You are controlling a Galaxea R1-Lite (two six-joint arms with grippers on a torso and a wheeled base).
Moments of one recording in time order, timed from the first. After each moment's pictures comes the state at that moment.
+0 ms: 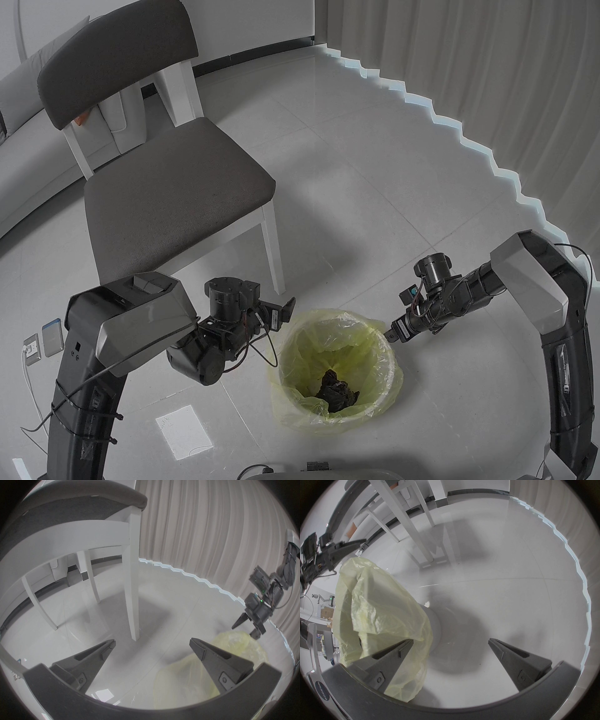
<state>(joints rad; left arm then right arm) -0.44 2.52 -1.14 -1.11 0.07 0.01 0.23 2.54 -1.52 -0.04 0.19 -0.27</state>
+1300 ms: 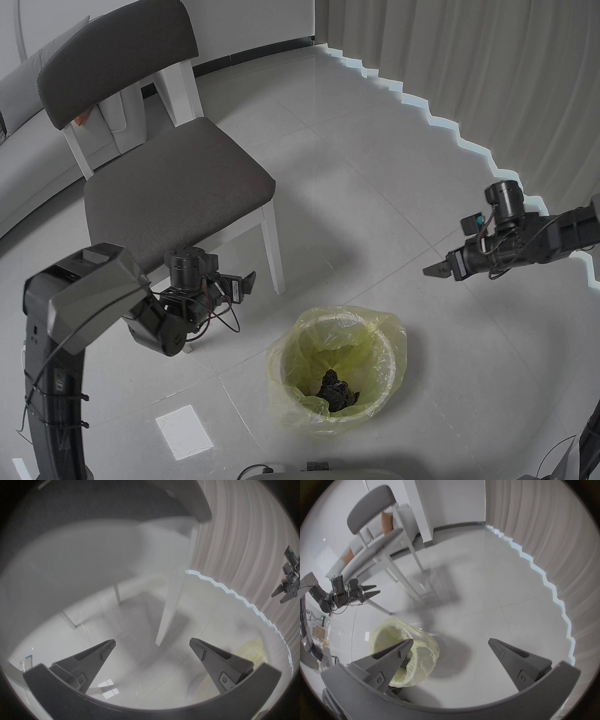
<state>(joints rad) -0.30 2.38 -1.13 -0.96 0.07 -0.02 0.13 2.02 -1.30 -0.01 0.20 -0.20</state>
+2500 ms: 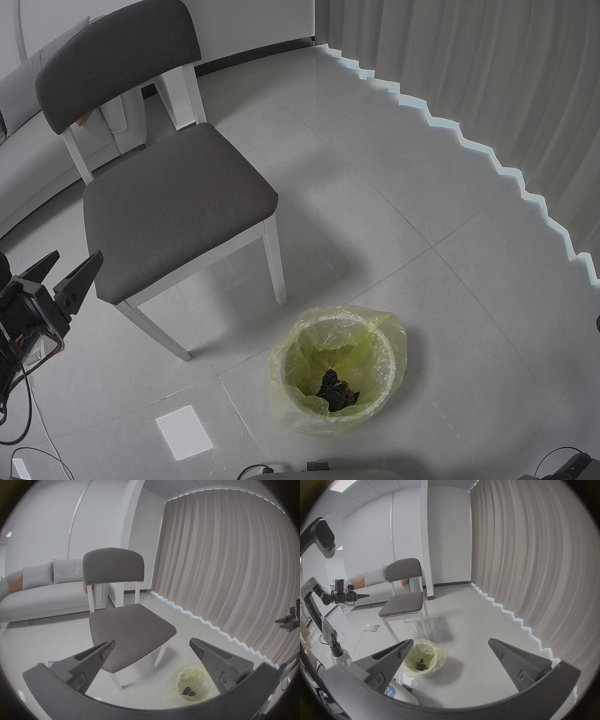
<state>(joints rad) -0.23 0.98 -0.37 -0.63 0.02 -0.10 0.09 0.59 -0.65 0.17 0.19 -0.13</state>
